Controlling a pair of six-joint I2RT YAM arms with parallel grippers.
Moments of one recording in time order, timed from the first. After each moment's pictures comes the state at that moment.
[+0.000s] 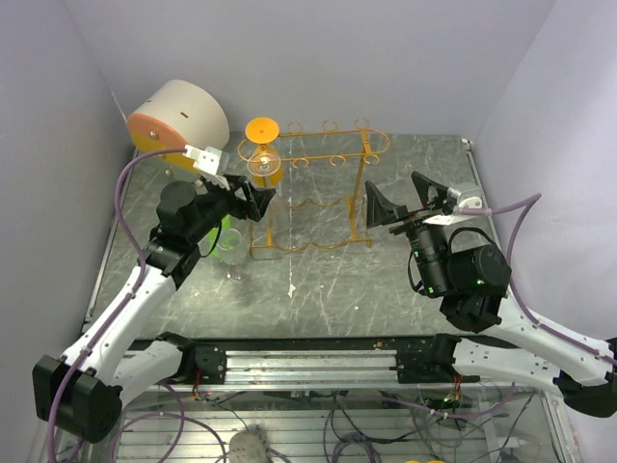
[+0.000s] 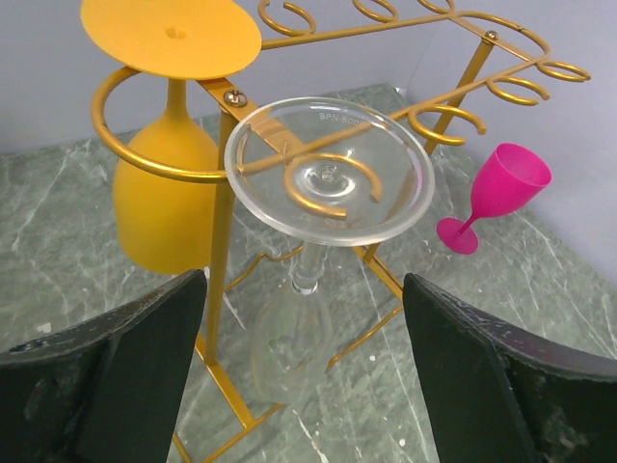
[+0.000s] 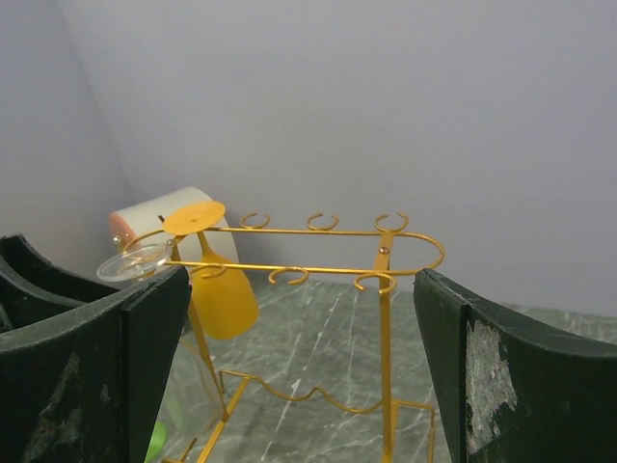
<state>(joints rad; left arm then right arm) -0.38 0.99 0.80 0.19 0.24 -0.24 1.08 0.76 0.83 0.47 0.71 -0.24</state>
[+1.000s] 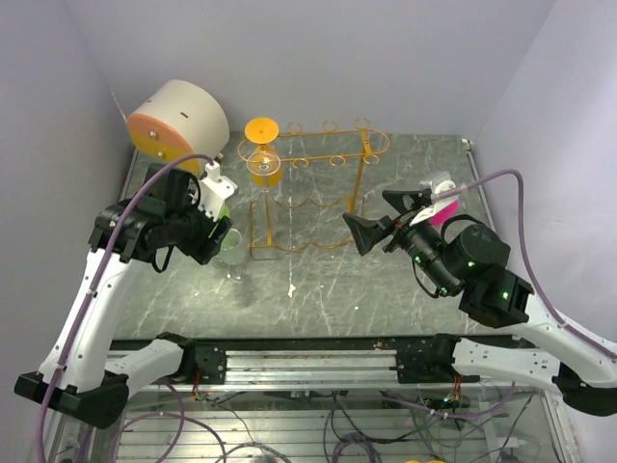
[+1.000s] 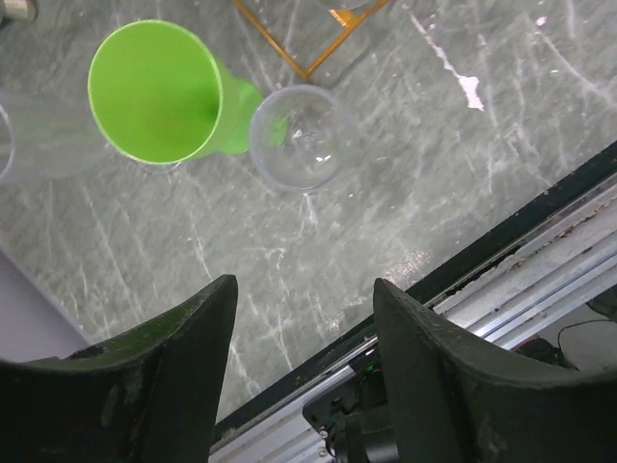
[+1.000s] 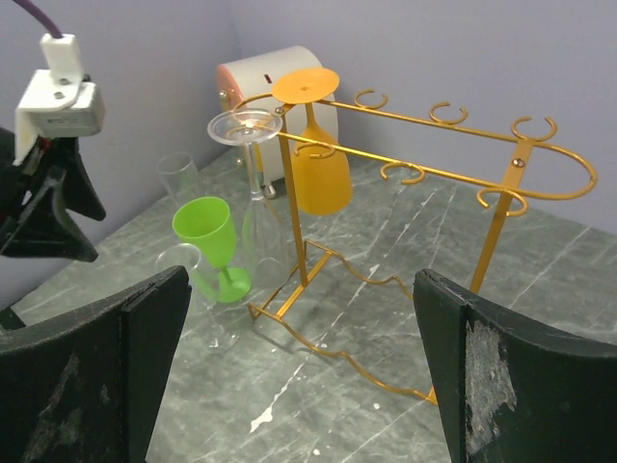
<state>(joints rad) -0.35 1.05 1.41 -1.25 0.14 0.33 1.08 0.80 1.07 -0.16 0.45 0.03</state>
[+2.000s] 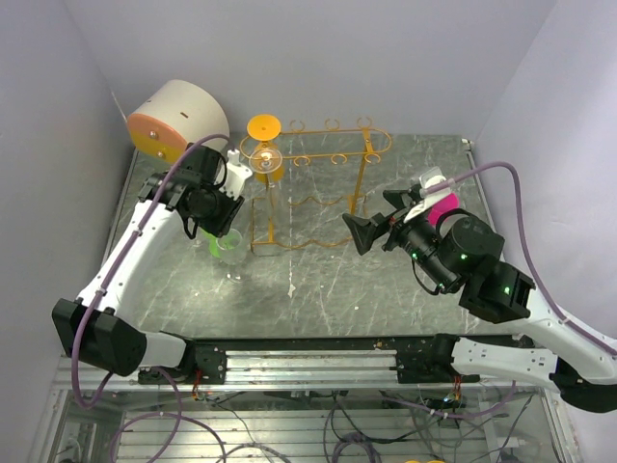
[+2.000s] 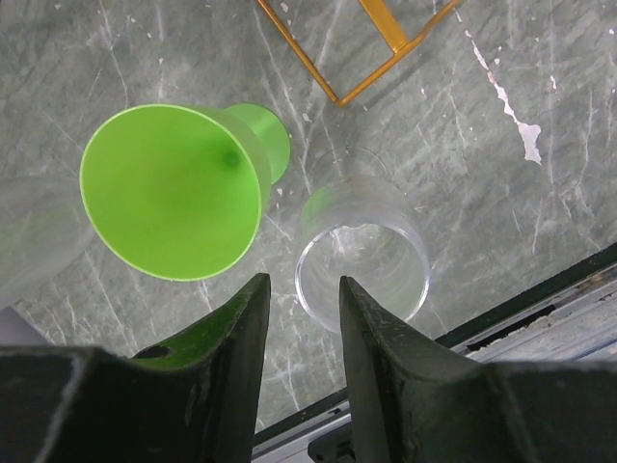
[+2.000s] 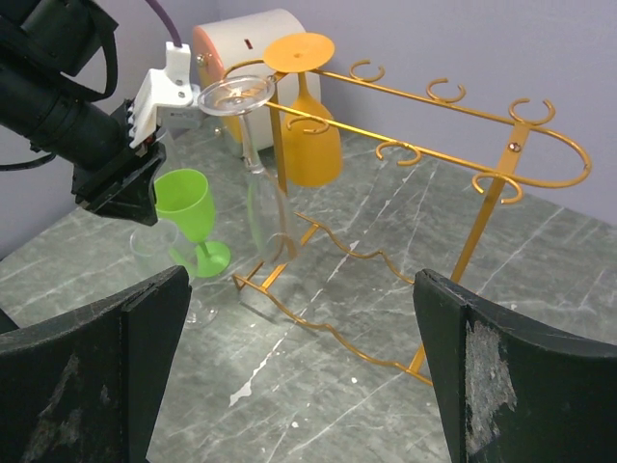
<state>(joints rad) -0.32 1.34 1.38 -1.07 0.09 0.30 1.08 0.84 1.14 -0.29 0.46 0.03</state>
